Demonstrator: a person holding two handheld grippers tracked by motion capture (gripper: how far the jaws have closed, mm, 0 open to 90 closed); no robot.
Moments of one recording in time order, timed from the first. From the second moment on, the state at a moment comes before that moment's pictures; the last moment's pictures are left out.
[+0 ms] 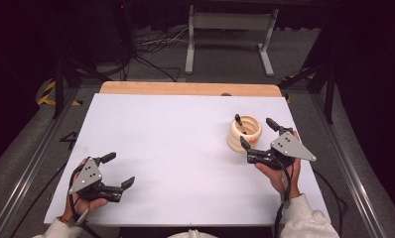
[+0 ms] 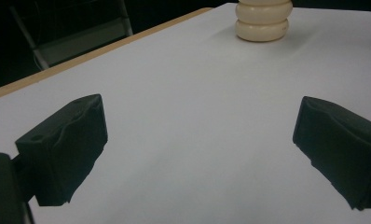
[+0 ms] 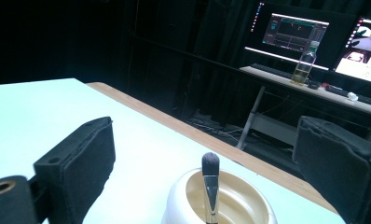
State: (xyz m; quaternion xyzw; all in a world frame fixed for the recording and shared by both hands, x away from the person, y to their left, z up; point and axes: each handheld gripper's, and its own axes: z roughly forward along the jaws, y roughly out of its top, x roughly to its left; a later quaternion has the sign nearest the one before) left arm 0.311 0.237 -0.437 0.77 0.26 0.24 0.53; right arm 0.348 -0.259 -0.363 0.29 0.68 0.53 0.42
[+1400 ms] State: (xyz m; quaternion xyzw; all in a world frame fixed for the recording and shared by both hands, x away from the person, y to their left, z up) left arm 0.311 0.234 -0.438 0.77 0.25 0.24 0.53; right arm 0.321 -0.267 -0.418 0.28 0.72 0.47 0.42
